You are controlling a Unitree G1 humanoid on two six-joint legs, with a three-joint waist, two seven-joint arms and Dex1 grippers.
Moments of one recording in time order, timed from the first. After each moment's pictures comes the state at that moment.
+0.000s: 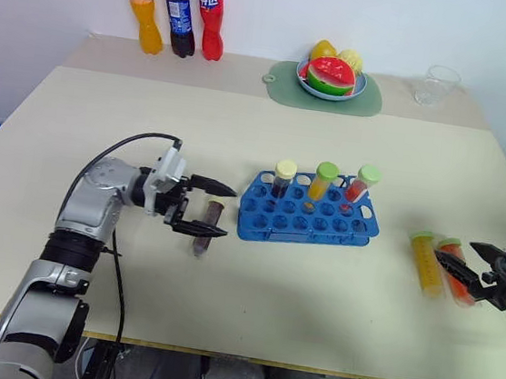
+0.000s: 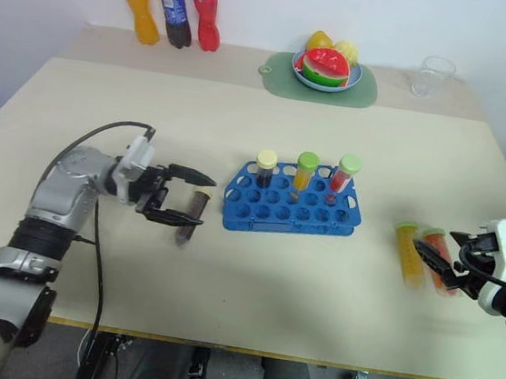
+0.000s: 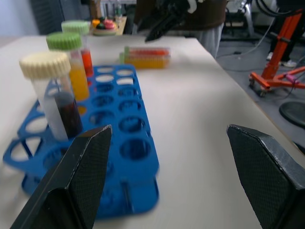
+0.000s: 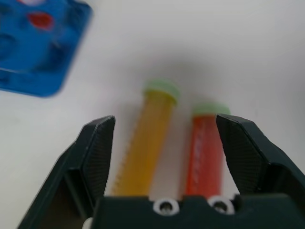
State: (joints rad) left arm -0.61 0.51 -0.09 0.34 -0.42 0.05 -1.59; right arm 0.16 -0.96 -0.58 -0.29 0.57 0.93 0.58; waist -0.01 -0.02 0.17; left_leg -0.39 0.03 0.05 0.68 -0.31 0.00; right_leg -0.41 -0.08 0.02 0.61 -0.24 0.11
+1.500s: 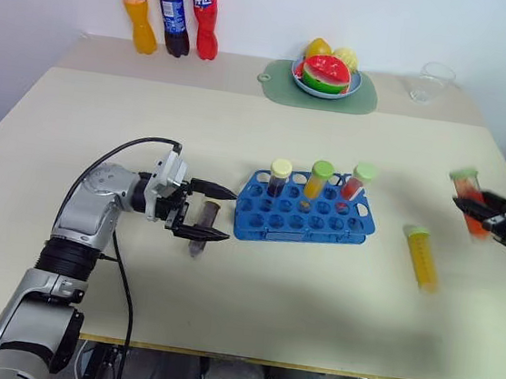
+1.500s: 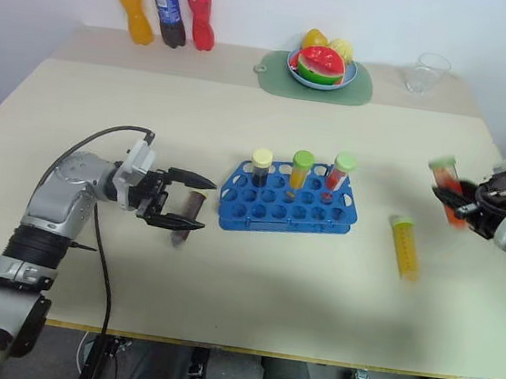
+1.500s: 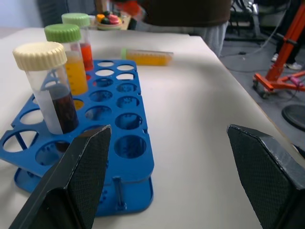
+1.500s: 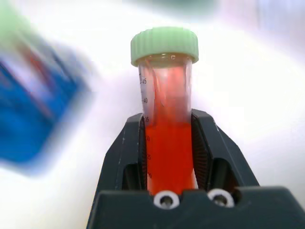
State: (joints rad) left arm -0.54 0.54 -0.08 0.24 -0.44 0.11 -1.53; right arm -0.13 -0.87 -0.51 -0.23 0.47 0.64 0.78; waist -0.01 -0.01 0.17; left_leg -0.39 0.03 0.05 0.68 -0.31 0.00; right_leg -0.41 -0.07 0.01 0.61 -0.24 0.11
